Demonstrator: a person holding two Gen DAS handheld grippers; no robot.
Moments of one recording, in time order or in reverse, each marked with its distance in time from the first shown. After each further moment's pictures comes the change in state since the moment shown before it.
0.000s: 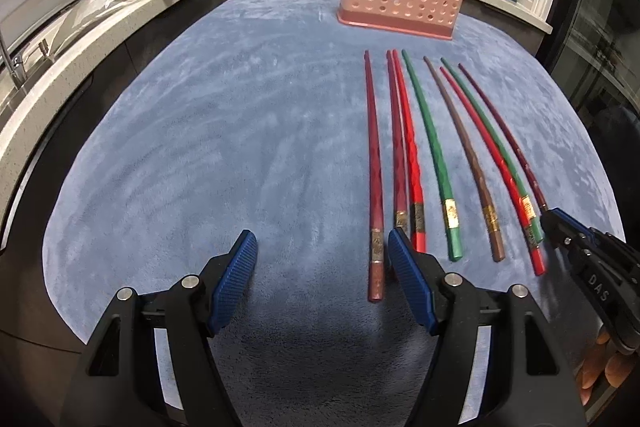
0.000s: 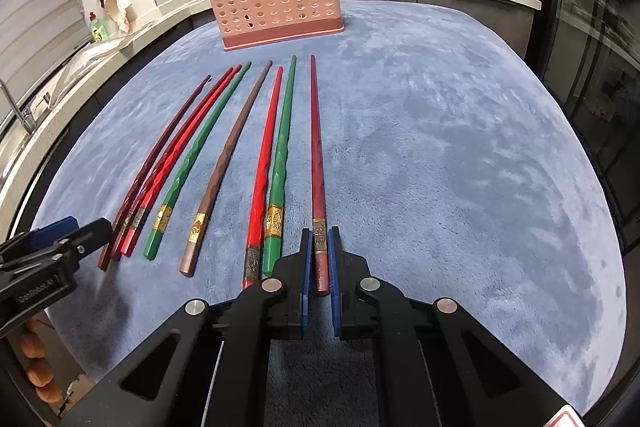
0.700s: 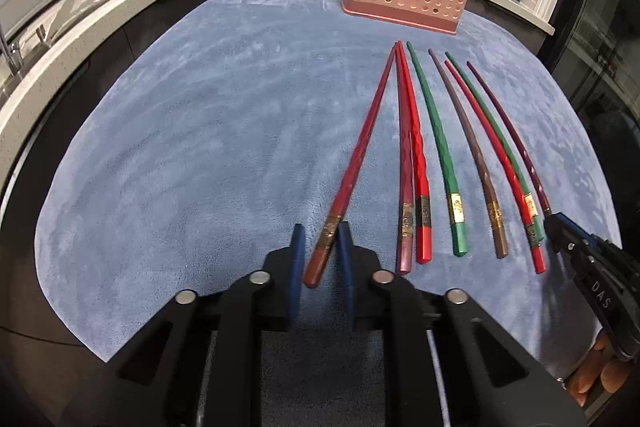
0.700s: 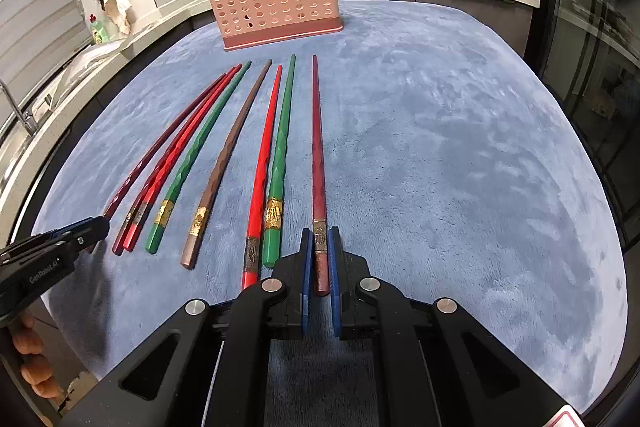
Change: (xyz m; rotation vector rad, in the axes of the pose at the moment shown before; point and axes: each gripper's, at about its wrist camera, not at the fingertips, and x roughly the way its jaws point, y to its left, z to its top) left arm 0.003 0.007 0.000 -0.028 0.032 -0.030; right arm -0.004 -0.003 -0.003 0.010 0.000 0.008
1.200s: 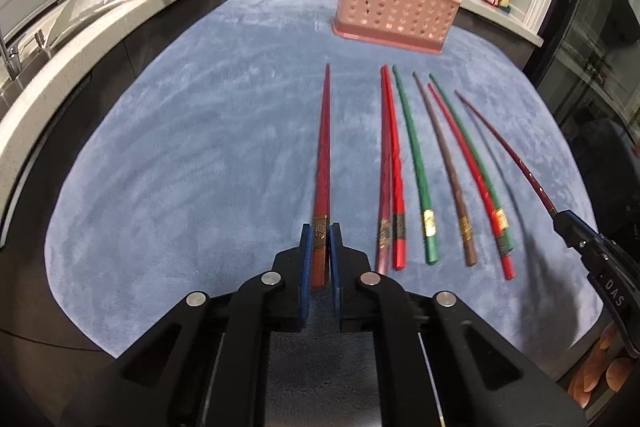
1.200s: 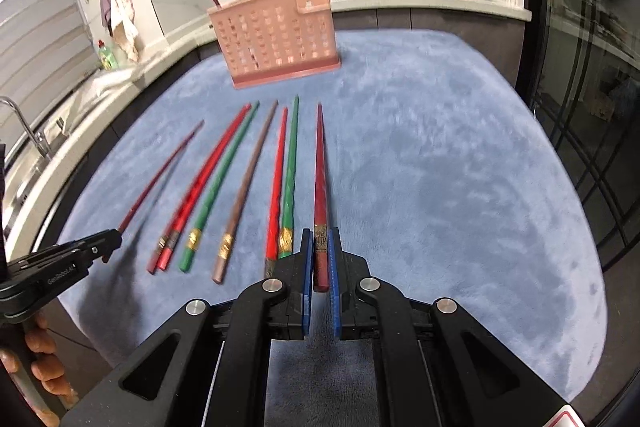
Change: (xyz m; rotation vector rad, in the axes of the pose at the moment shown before) left arm -0.030 -0.001 0.011 -0.001 -0.042 -0.036; right arm -0.046 -0.005 0.014 0.027 -0.092 0.028
